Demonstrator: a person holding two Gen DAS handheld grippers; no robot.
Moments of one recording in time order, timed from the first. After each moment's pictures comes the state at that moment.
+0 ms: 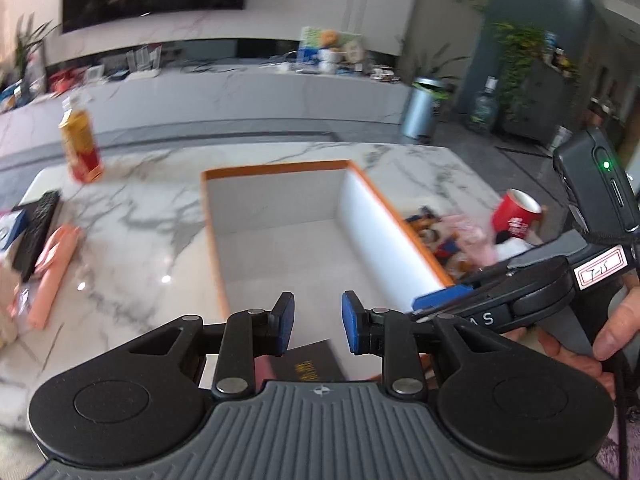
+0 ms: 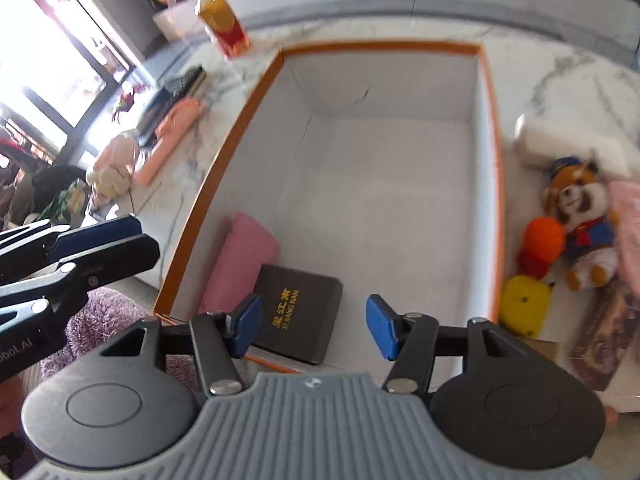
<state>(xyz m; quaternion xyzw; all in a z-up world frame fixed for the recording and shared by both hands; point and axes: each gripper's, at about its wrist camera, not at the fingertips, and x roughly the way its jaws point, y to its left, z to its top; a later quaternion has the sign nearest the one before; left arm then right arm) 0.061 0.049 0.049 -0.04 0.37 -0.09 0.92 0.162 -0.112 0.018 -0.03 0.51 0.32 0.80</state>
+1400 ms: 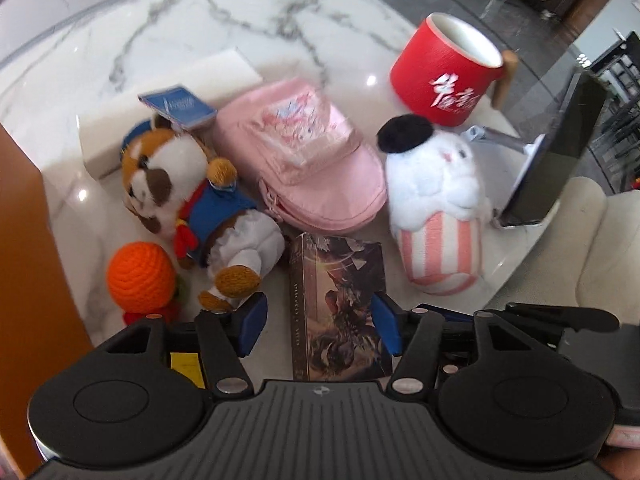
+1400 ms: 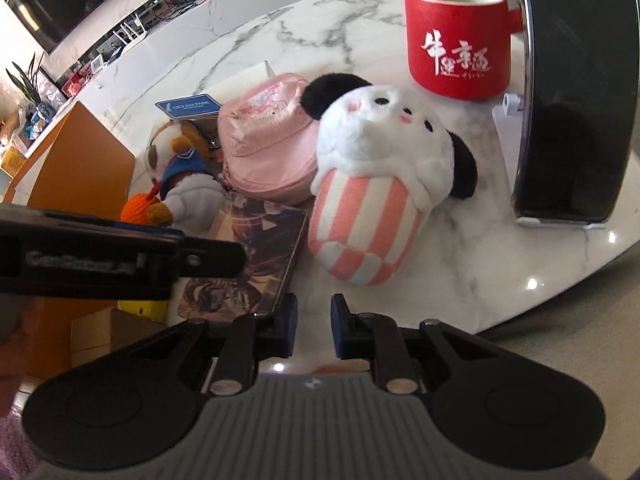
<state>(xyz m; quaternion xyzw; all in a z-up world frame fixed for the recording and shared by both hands) 0.258 -0.201 -0.103 0.02 0.59 -0.19 0.79 0.219 -0.362 -0.103 0.13 0.51 0.11 0.84</state>
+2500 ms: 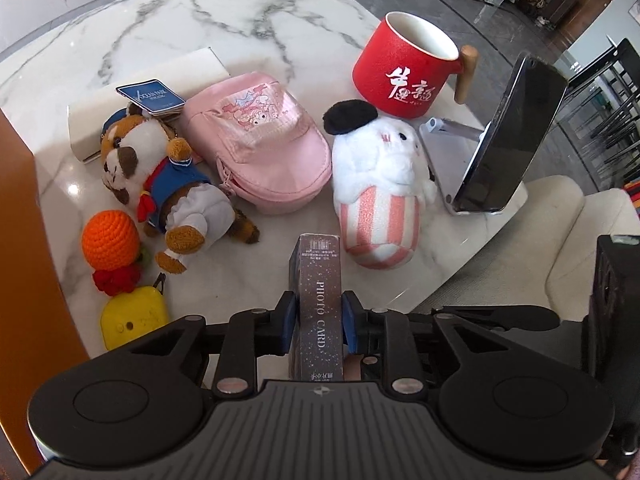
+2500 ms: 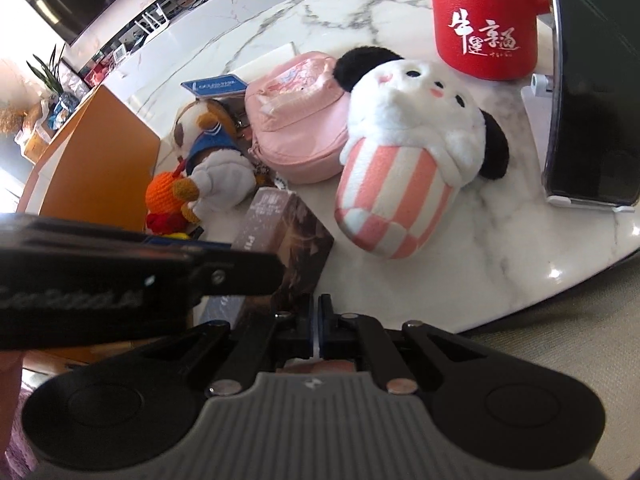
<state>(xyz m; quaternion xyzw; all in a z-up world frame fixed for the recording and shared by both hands) 0.230 -0.219 -0.078 0.01 0.58 -0.20 0.79 0.208 -0.356 -0.106 0.13 0.52 0.15 0.83</state>
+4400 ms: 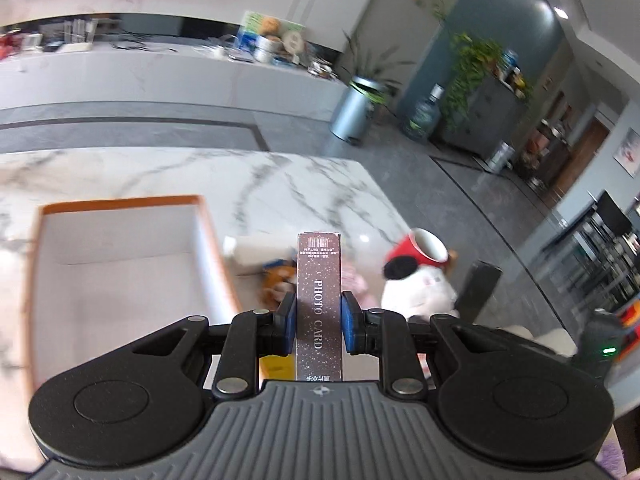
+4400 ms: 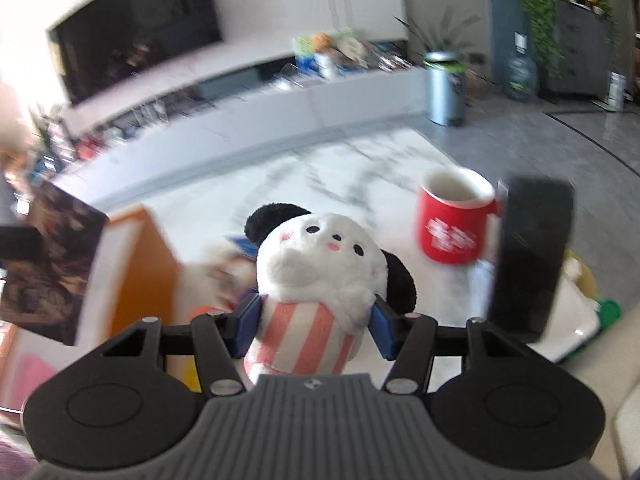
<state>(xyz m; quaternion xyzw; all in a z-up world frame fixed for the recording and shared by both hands) 0.147 -0.041 0.075 -0.13 0.39 -0.14 0.90 0.159 -0.312 0.023 0.08 0.32 0.11 0.94</state>
